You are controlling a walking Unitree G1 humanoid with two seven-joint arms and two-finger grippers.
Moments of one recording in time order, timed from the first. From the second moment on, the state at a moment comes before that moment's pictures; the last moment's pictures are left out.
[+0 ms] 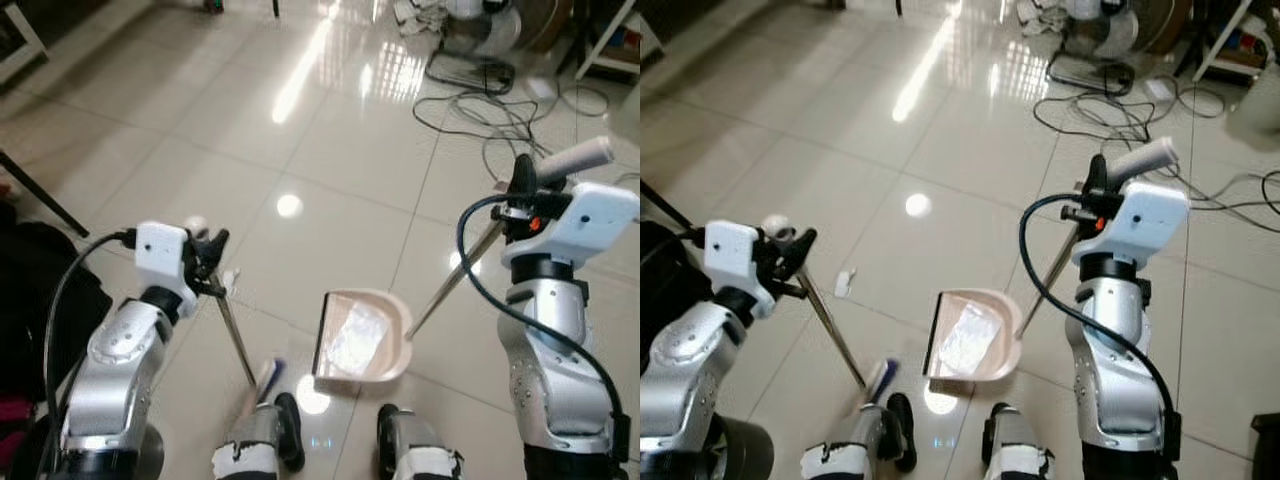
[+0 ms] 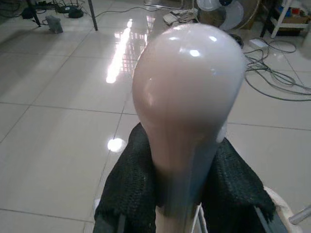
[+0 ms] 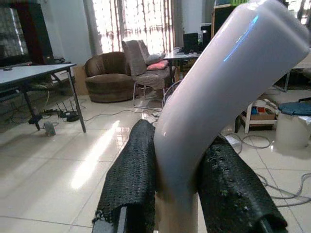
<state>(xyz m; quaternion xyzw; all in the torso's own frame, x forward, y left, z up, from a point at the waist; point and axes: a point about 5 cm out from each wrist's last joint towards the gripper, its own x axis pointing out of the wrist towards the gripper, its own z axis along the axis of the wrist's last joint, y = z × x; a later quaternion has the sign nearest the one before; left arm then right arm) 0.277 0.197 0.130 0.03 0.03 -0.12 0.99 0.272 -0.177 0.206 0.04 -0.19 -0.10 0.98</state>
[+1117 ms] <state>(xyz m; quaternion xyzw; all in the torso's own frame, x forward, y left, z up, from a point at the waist) 0.279 0.171 0.121 0.04 0.06 -0.17 0.98 0.285 -0.171 0.250 0.06 -0.17 -0.01 0.98</state>
